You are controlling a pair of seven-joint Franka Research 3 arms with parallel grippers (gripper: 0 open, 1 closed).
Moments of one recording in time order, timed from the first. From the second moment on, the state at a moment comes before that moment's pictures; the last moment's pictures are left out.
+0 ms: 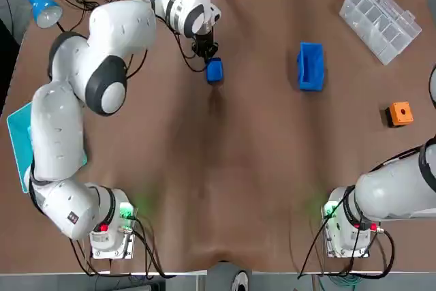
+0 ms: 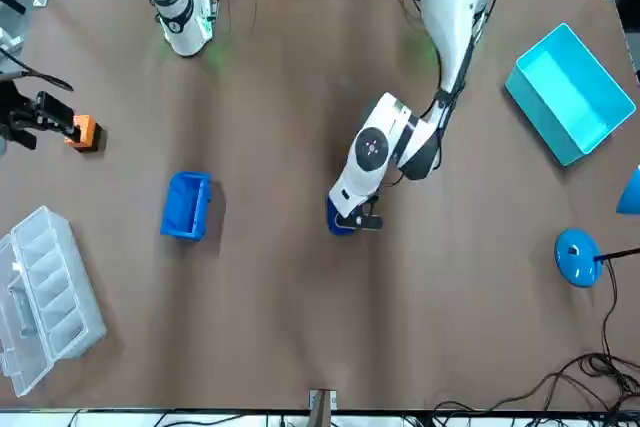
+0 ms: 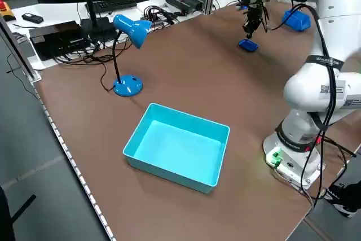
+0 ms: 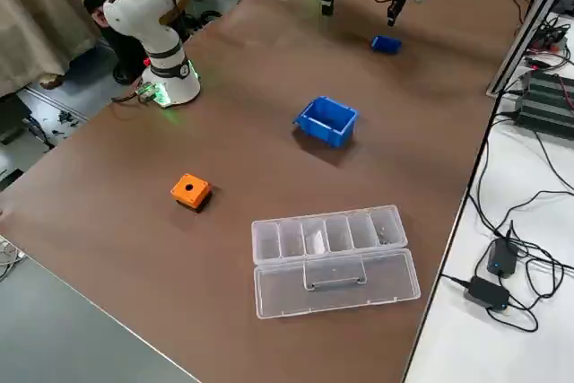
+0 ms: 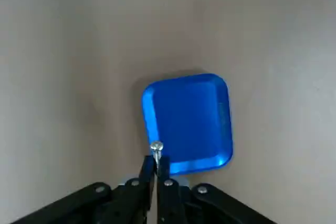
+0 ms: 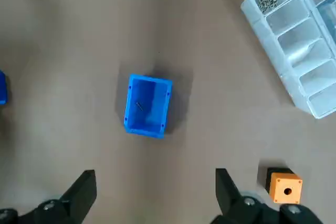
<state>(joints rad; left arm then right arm) -0.61 0.71 -0.06 -1.51 -0.07 2.18 -0.55 0.01 0.12 -0.02 -1.38 0.06 1.46 -0.10</state>
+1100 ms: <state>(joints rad) -0.64 0.73 -0.06 -1.44 -0.07 2.12 -0.61 0.20 0.21 -0.01 -1.60 0.19 1.80 -0.10</state>
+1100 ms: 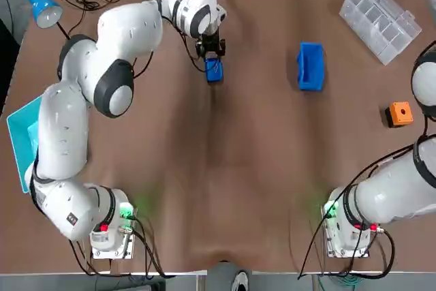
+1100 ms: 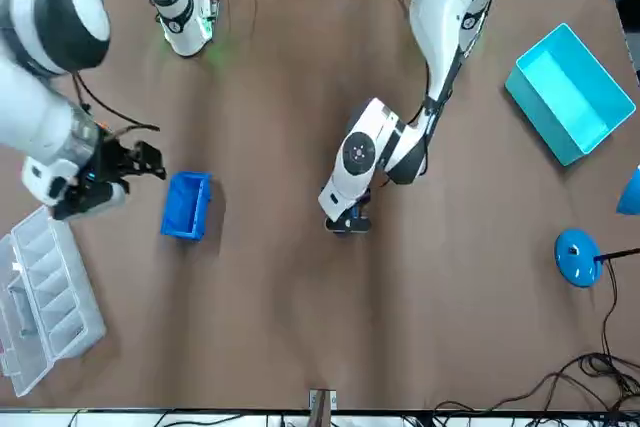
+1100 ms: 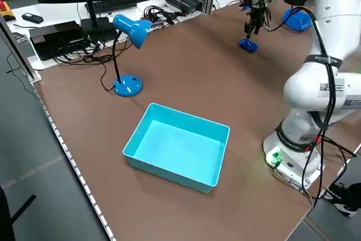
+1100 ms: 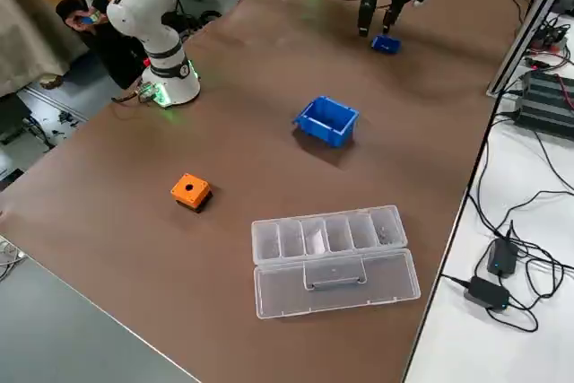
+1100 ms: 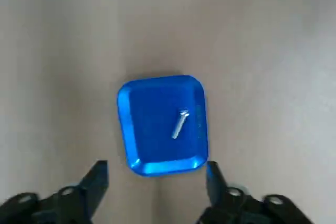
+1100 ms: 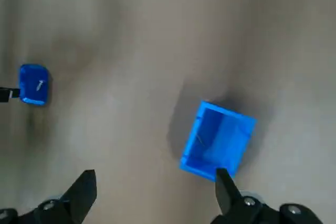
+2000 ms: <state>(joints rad) -0.41 0.37 -0.04 -1.52 -0.07 1.79 -0.29 0.56 0.52 -0.01 -1.65 0.41 2.34 -0.06</state>
